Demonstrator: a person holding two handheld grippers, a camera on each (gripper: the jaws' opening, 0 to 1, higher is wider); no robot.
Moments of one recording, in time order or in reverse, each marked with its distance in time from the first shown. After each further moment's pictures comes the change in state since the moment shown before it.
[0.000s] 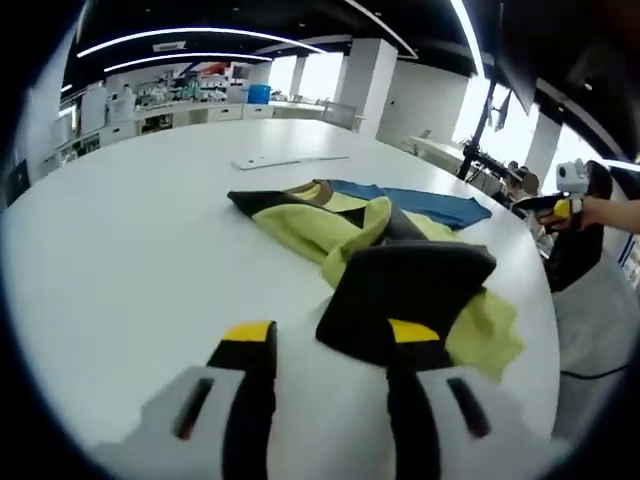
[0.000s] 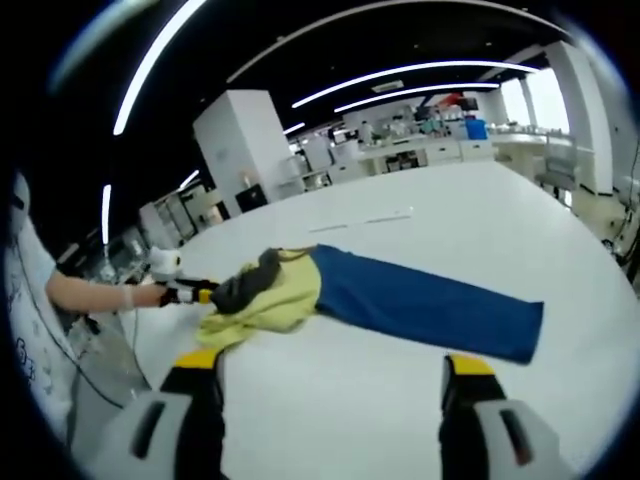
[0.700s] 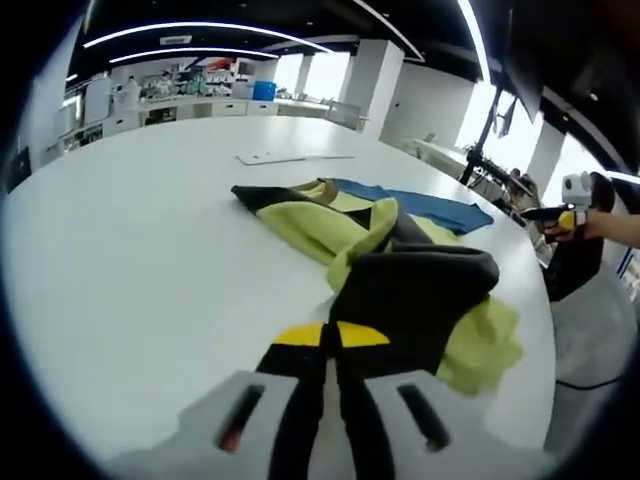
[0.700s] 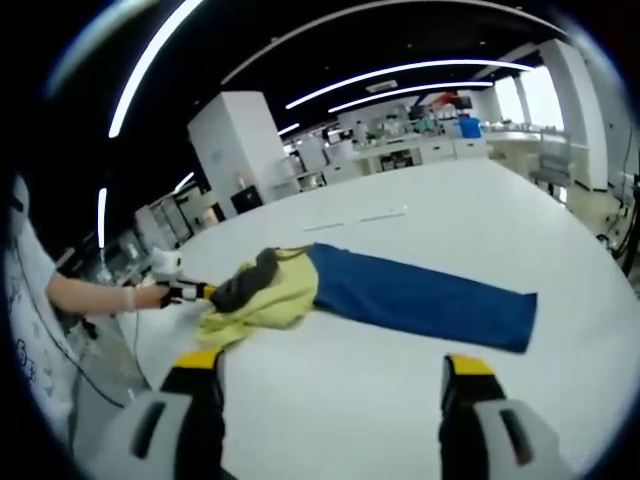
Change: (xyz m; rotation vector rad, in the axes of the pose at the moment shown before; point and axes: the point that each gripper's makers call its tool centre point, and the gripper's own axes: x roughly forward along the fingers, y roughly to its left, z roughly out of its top) left arm -0.004 0.005 -0.004 -0.052 0.007 -0.005; right arm -0.006 0.003 -0.004 0.016 -0.006 -0.014
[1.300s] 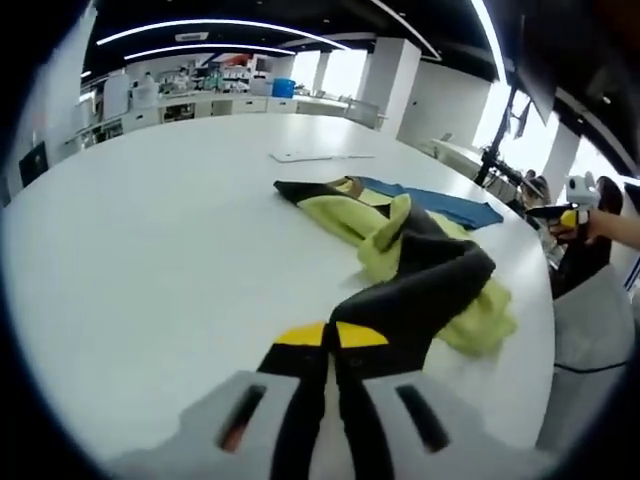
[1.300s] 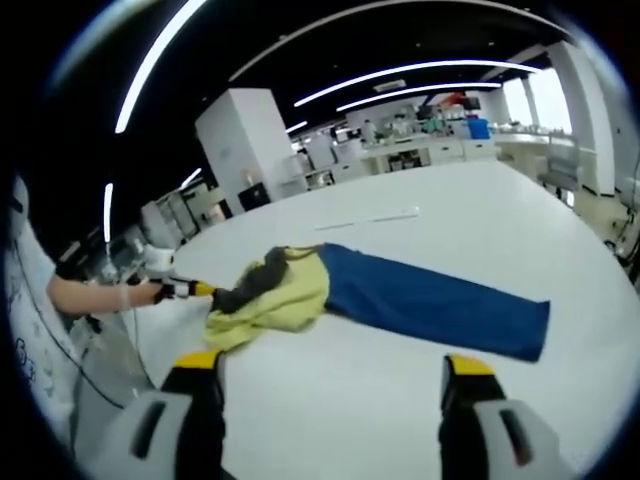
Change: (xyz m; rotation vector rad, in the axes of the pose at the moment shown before) left arm -0.061 0.033 -0.011 -0.027 0.007 0.121; right arm 0.011 0.013 0.005 -0.022 0.011 0.032
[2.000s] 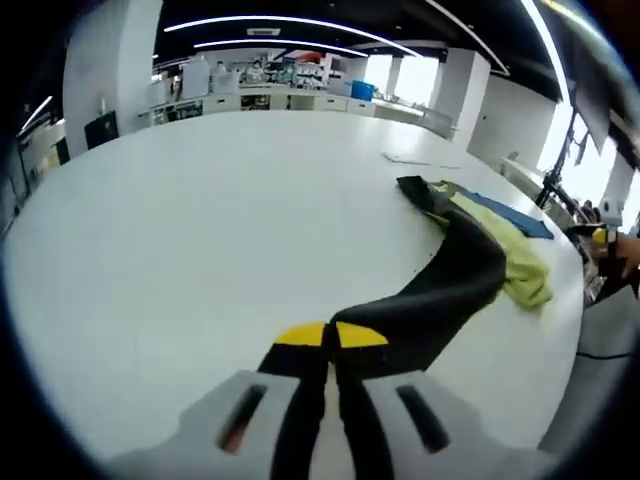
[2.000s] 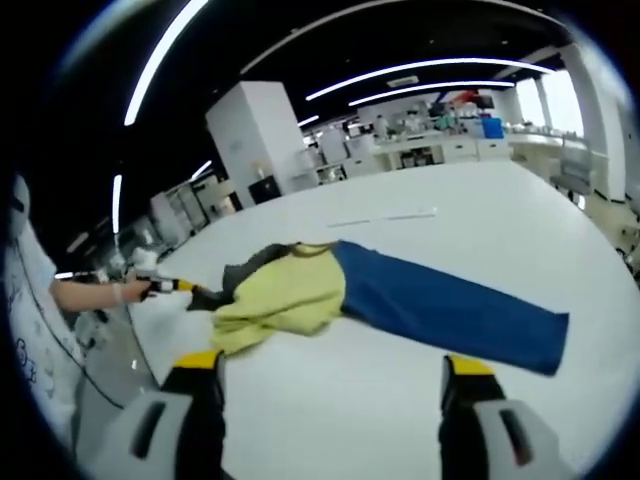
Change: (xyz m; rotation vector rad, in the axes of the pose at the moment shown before) left arm -0.102 0.126 -0.053 -0.151 0.010 0.286; right arm 0.016 0.016 0.004 -0.029 0.032 0.039
